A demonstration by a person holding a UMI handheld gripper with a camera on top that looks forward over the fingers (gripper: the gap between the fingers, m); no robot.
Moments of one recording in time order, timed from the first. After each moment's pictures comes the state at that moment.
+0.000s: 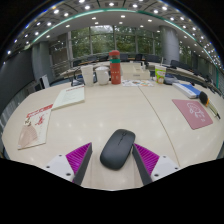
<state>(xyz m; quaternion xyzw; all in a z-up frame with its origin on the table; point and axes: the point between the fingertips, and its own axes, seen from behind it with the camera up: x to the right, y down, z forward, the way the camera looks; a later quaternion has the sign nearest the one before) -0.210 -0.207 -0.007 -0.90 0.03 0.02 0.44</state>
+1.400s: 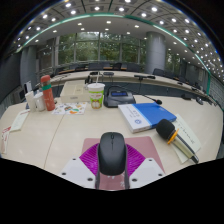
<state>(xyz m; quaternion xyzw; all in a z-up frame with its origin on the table) 0.187 -0.094 0.064 -0.87 0.06 -0.06 0.48</state>
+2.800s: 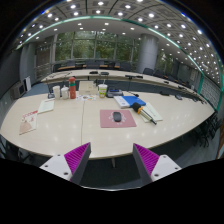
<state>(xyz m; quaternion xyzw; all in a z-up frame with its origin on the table) 0.062 -0.500 0.225 -0.88 0.08 -0.10 0.45</state>
